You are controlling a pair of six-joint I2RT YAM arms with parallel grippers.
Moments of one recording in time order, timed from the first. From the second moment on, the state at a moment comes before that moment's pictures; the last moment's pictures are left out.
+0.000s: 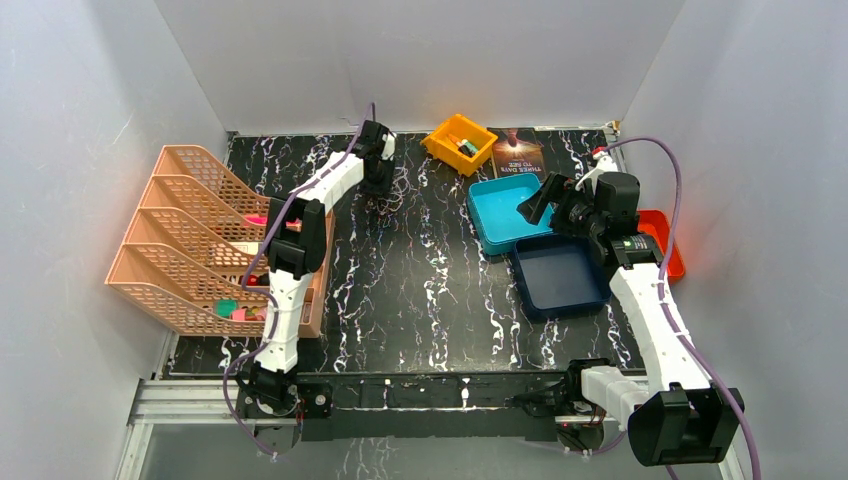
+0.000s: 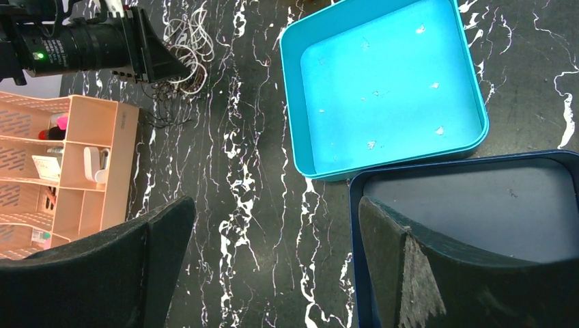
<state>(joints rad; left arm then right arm) -0.36 2.38 2.05 -0.72 -0.02 -0.10 0.09 1.03 0.94 -0.41 -0.30 0.43</state>
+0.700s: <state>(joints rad) -0.56 1.93 1.53 -0.72 0.05 -0.11 0.09 1.03 0.92 -0.41 -0.30 0.43</state>
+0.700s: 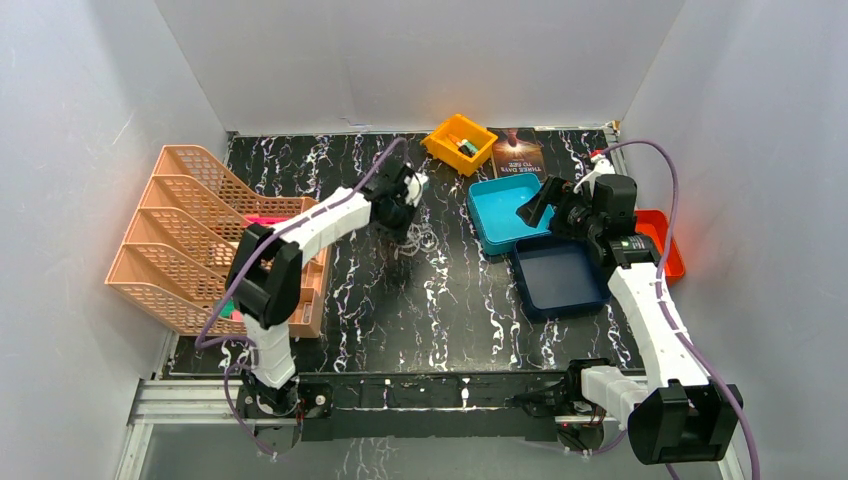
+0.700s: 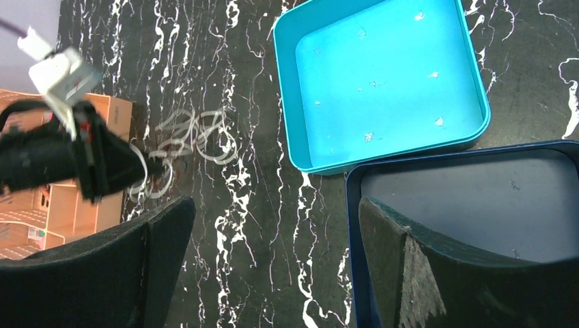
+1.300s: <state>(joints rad) -0.69 1.67 1.33 -0.61 0.08 -0.11 0.09 1.03 0.89 -0.39 -0.23 0.44</state>
